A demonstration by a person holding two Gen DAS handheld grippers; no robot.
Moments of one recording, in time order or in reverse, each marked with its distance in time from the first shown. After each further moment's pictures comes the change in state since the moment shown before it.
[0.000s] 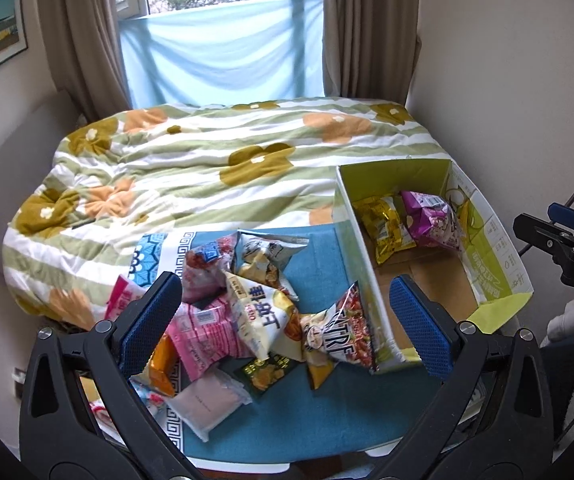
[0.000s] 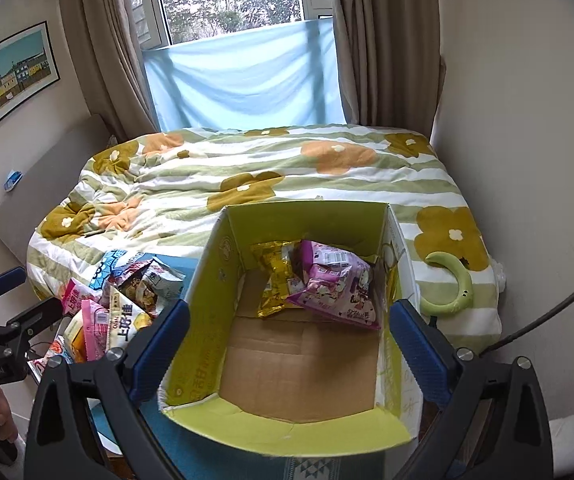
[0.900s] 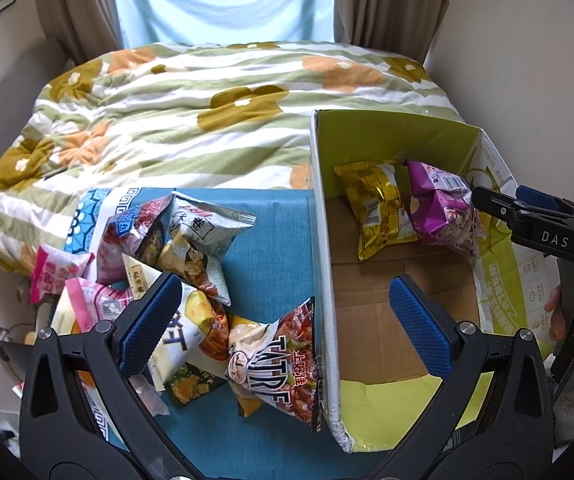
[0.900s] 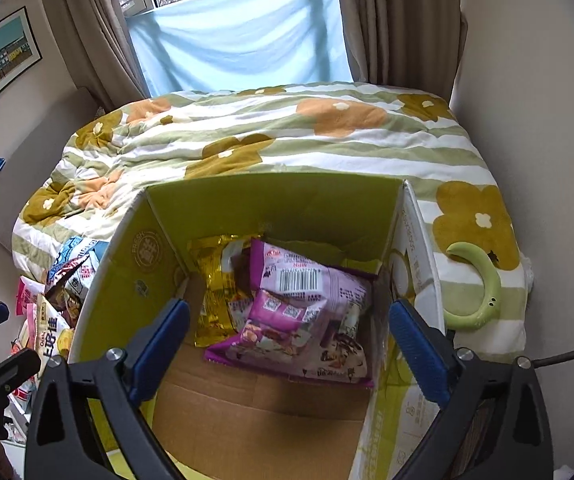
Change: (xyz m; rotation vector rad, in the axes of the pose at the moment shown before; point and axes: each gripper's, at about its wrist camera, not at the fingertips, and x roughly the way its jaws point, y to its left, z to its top) left arm 0.135 -0.070 0.013 -0.093 0.205 0.018; right arm 0.157 -0.078 0.030 -0.024 0.168 0.059
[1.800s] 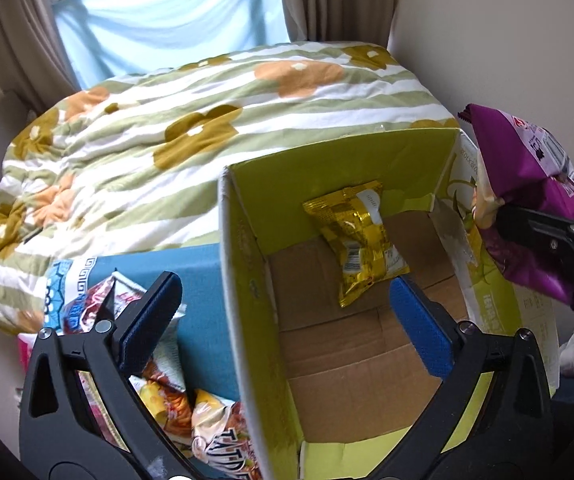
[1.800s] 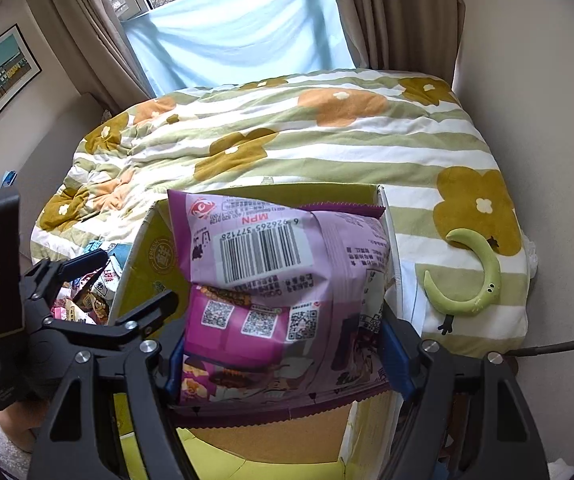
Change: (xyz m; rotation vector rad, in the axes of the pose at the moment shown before) left arm 0.046 -0.066 0.059 0.171 -0.005 -0.036; right arm -0.032 -0.017 0.022 0.038 0.047 0.060
